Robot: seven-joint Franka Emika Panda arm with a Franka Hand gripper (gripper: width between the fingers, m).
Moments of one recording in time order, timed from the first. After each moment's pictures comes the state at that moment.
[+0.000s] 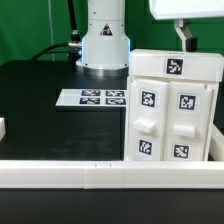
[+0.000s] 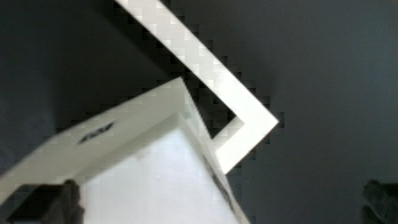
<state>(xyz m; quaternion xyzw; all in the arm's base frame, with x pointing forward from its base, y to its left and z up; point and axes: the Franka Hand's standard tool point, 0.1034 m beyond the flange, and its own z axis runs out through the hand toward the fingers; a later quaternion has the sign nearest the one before) 0.605 0.125 0.171 -0.95 0.29 0.00 0.07</state>
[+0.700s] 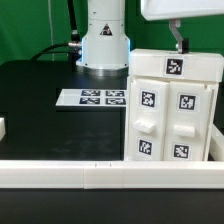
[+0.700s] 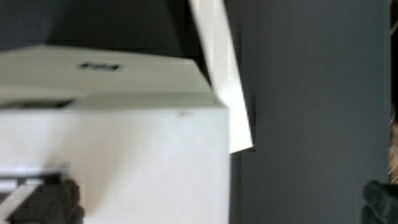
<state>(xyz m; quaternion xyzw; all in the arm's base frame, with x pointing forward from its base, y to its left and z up) 0.613 0.114 0.180 -1.00 -0.06 0.00 0.04</state>
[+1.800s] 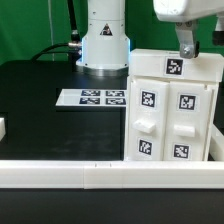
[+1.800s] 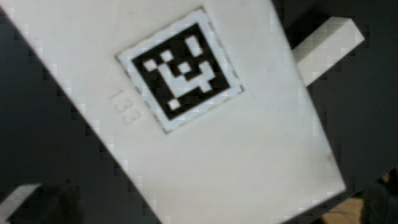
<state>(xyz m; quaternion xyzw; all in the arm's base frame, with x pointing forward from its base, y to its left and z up) 0.607 0.100 0.169 -0.88 -0.47 -0.01 0.02</state>
